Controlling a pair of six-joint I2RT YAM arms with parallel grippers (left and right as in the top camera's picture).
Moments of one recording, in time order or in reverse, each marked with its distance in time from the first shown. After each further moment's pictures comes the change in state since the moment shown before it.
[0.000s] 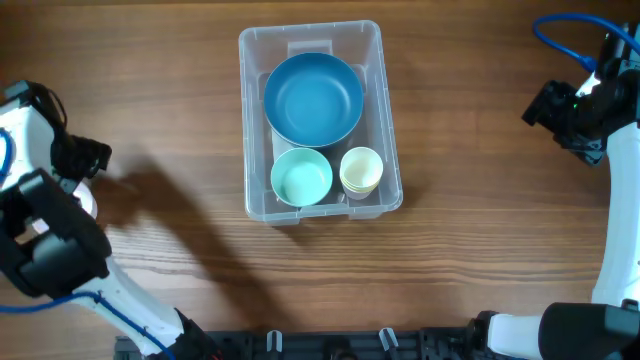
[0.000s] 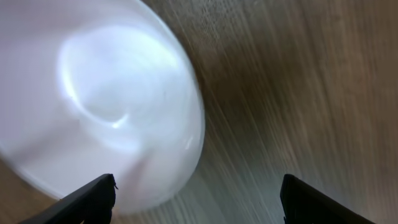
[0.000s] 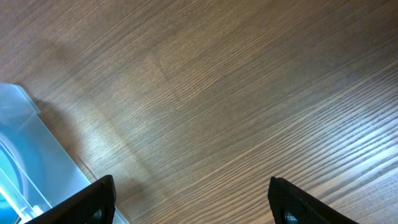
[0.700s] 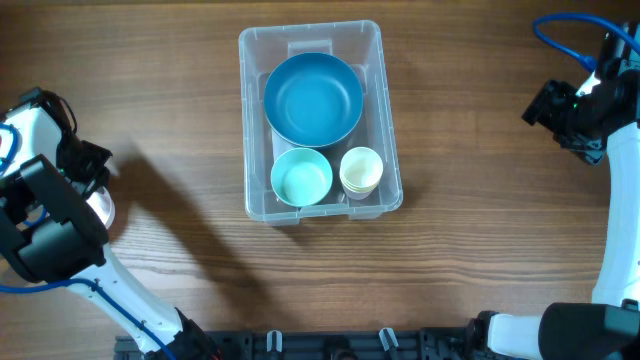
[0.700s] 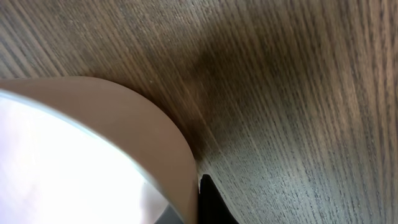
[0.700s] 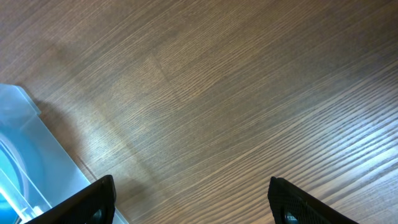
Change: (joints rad) left arm -0.002 0.088 -0.001 0.034 0.041 0.014; right arm 0.000 0.000 0.000 0.004 0.000 0.000
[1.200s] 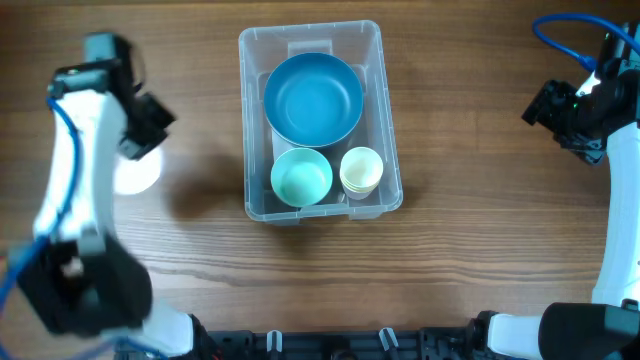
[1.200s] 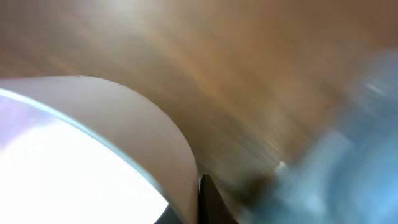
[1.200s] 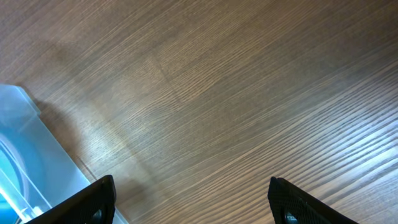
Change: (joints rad) left arm -0.460 -0.435 0.006 -0.117 0.084 0.000; right arm 0.000 0.000 0.000 0.000 0.000 0.000
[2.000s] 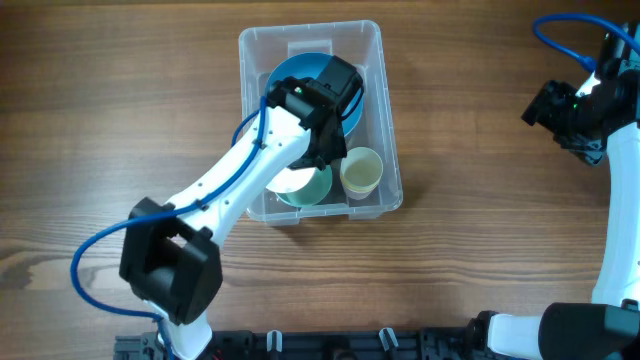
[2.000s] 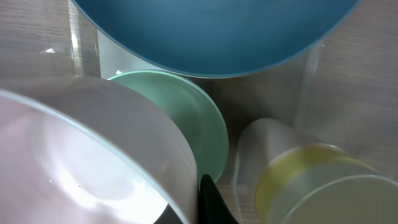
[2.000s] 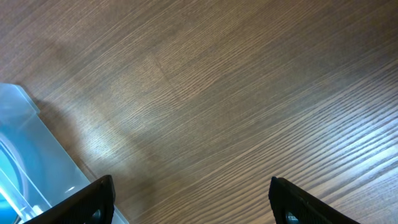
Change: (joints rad) left arm -0.694 0.200 0.101 0.027 -0.014 -0.137; right arm 0.000 0.000 0.000 -0.004 0.000 0.000
